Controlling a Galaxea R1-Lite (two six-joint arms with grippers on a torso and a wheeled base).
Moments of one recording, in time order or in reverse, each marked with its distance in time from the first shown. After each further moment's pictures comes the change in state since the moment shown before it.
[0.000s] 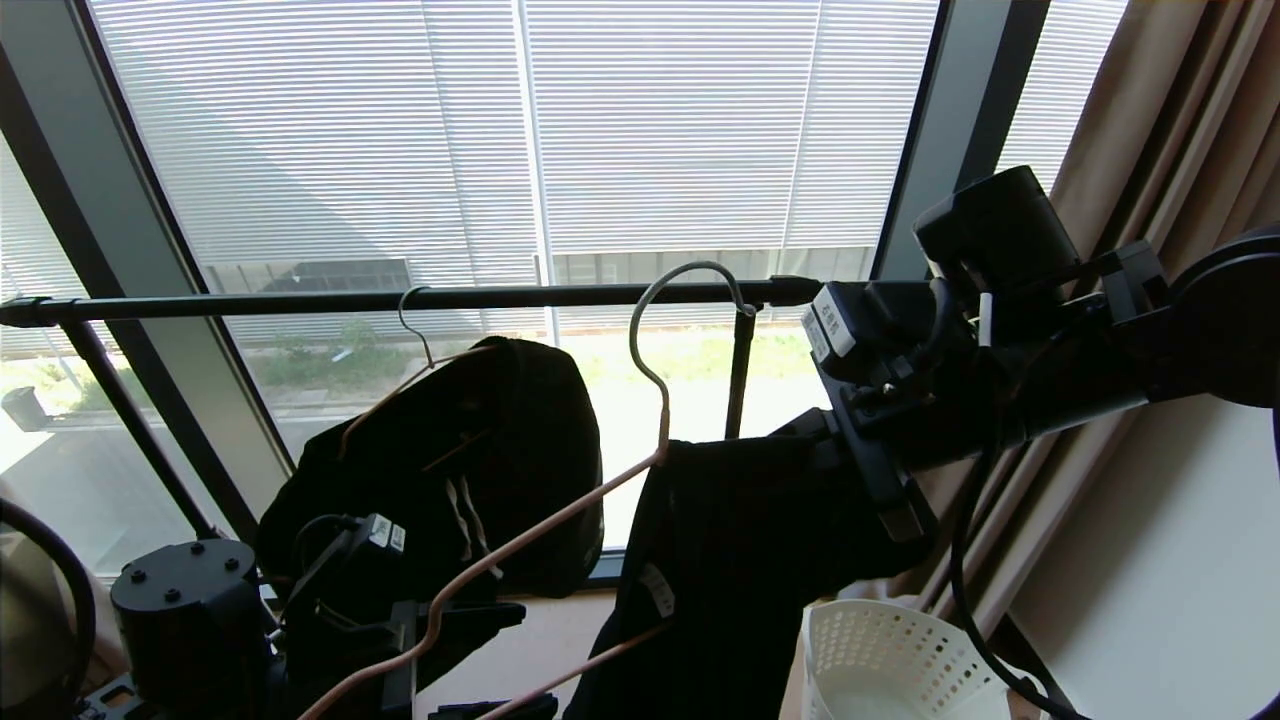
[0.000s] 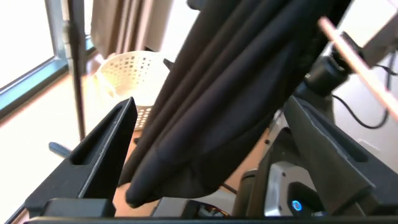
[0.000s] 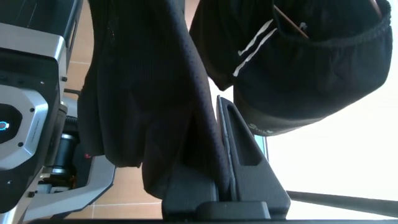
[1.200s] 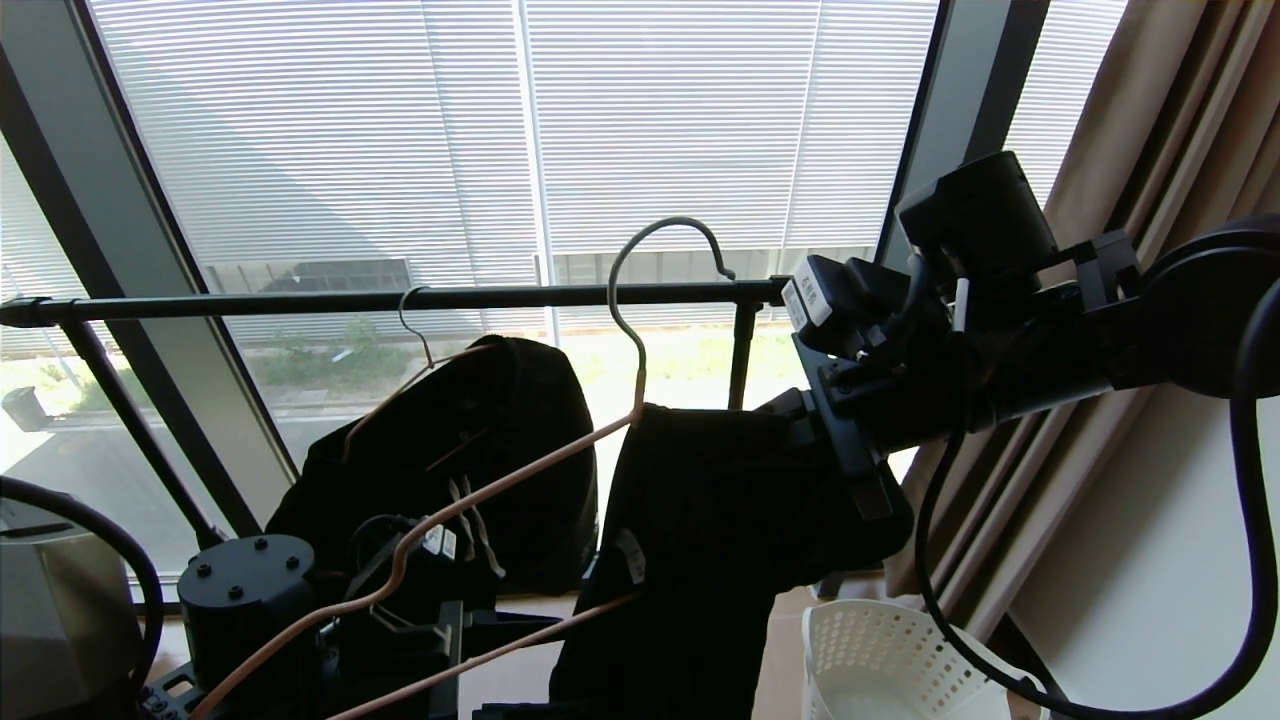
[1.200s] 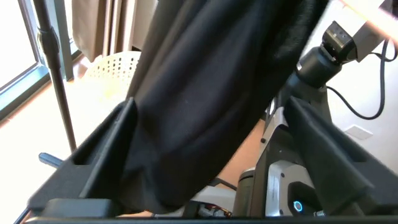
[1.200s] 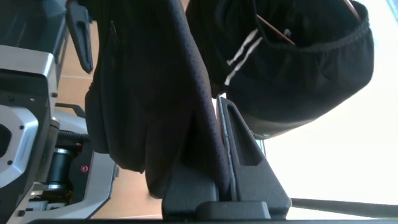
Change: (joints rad) left arm -0.097 0.053 -0.064 0.000 0.003 0.010; right arm 0.021 0.031 -0.041 -0.049 0.019 0.049
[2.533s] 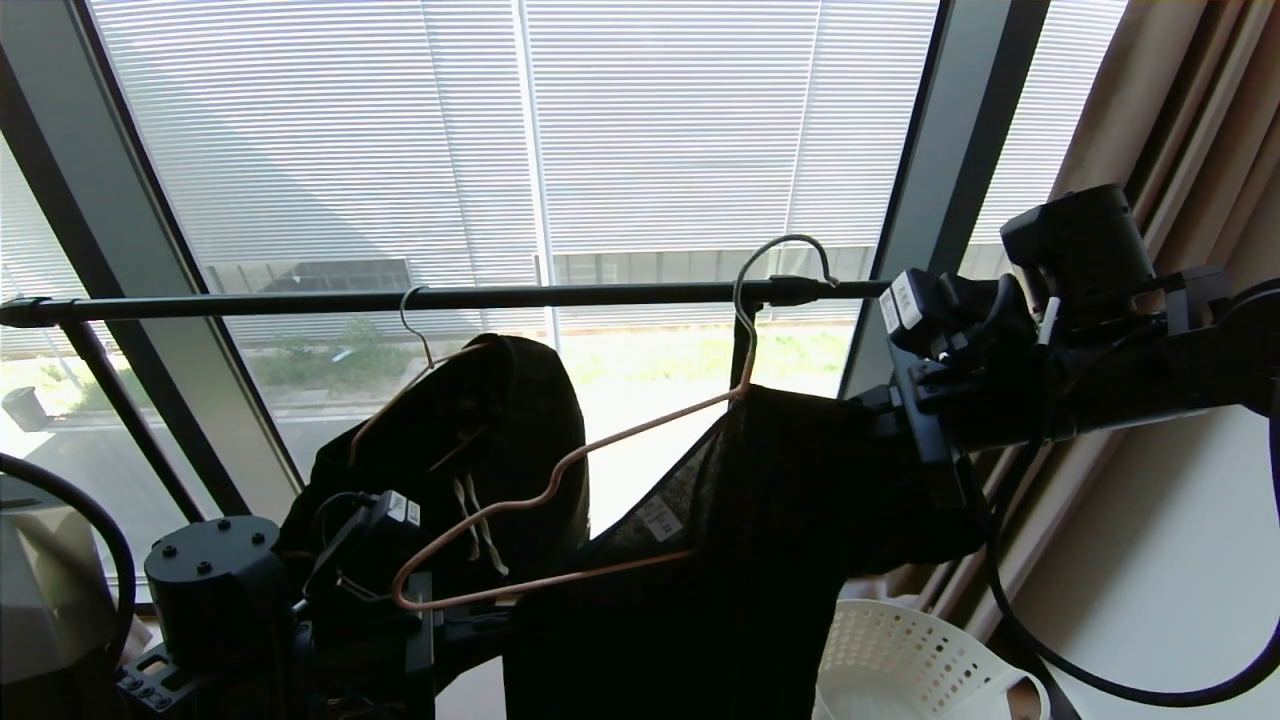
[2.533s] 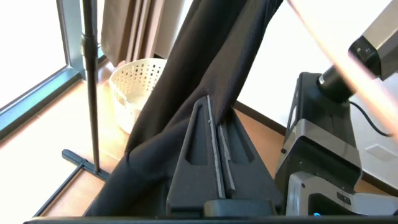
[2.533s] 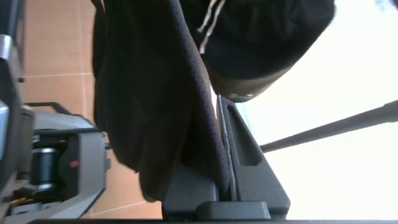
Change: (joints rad) left arm 0.109 -0.011 -0.014 0.000 0.001 0.003; right arm -0.202 -0.081 0.191 -0.116 -0.017 -0.005
